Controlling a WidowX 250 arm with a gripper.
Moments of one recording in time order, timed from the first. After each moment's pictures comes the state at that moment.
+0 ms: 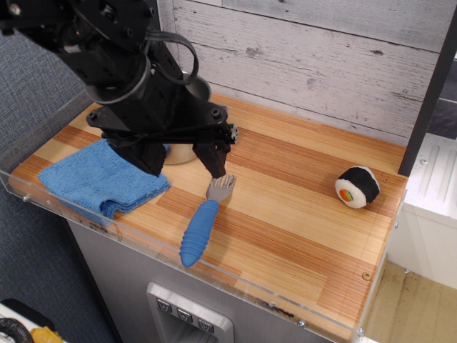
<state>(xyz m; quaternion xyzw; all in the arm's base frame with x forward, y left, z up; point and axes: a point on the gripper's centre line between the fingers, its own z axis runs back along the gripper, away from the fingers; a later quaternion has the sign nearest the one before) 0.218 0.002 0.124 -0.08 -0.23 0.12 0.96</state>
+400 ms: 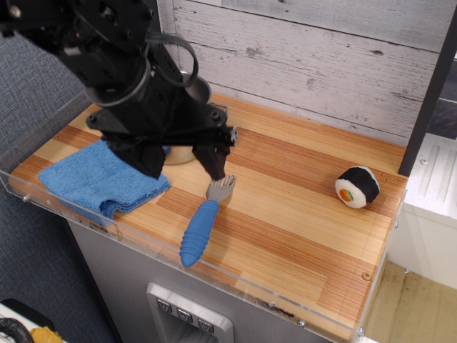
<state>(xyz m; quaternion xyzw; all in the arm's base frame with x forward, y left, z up) 0.219 0.000 0.122 -0.08 -0.23 0.12 0.96</state>
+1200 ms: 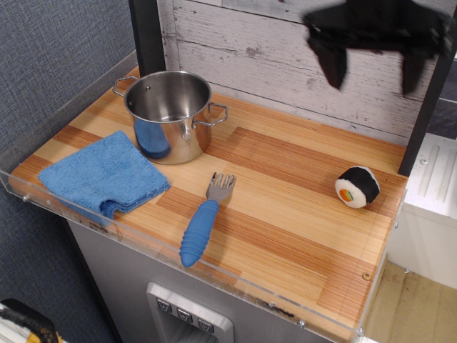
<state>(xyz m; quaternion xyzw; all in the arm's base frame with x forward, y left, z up) 0.346 -0.112 0.147 -0.08 -0.21 0.01 0.97</state>
